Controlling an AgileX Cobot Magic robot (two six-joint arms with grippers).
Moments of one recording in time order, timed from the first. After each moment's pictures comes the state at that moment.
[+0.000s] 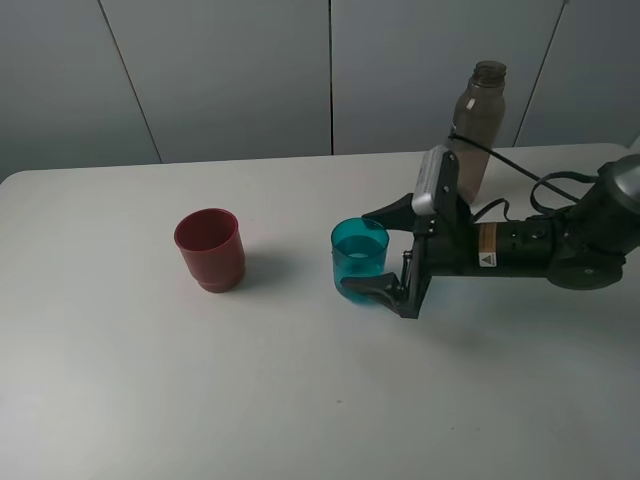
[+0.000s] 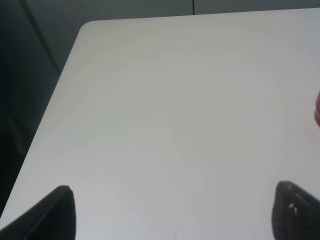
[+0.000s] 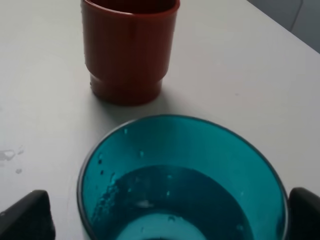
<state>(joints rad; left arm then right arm) 0.07 0.00 -0.51 0.09 1.08 0.01 0.21 2.12 -0.67 -1.07 -1.08 0.08</state>
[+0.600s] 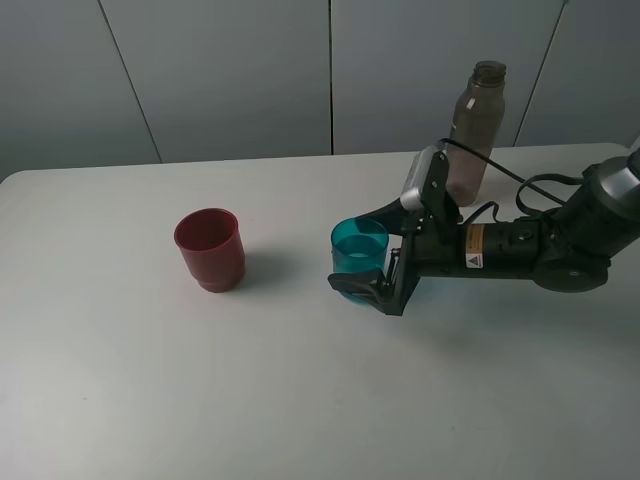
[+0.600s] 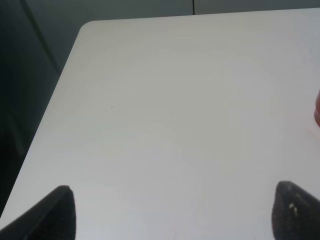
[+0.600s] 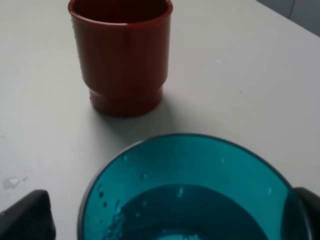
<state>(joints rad) 0.07 0.00 -0.51 0.09 1.08 0.01 0.26 2.12 -0.67 -1.00 -1.07 0.16</state>
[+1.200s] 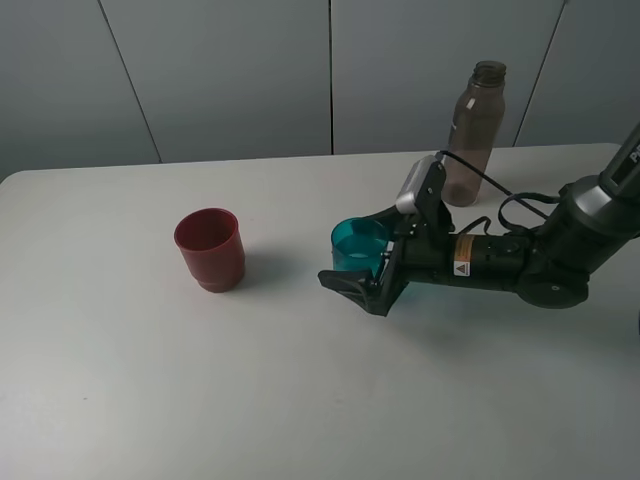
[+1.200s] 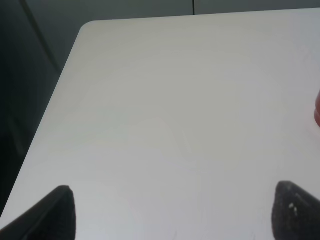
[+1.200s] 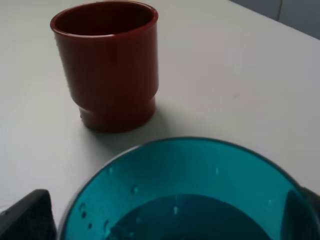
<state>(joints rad) 0.07 0.00 -0.51 0.09 1.08 0.01 0.30 2.19 -0.67 -0.88 -1.15 0.16</state>
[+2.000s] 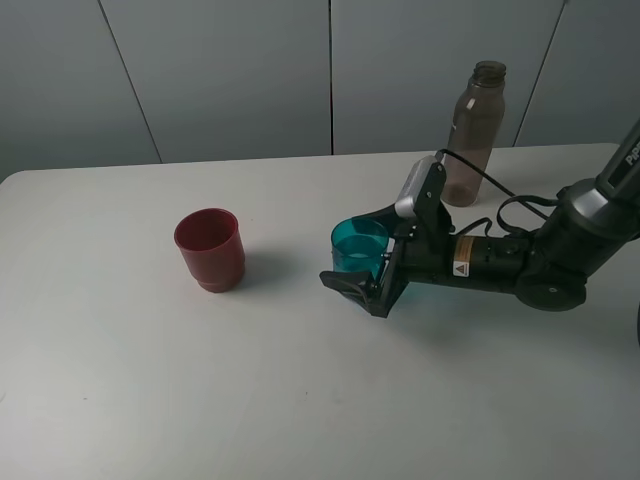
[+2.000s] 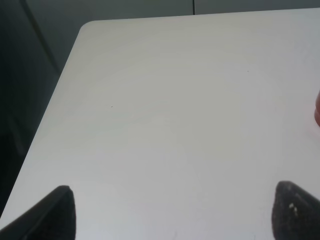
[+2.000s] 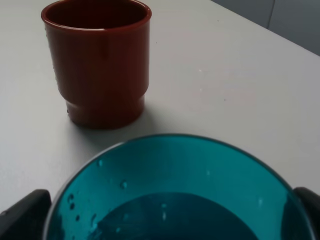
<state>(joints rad) 0.07 0.00 -0.51 0.09 1.08 0.01 0.30 2.21 -0.67 -0.85 -1.17 0.07</state>
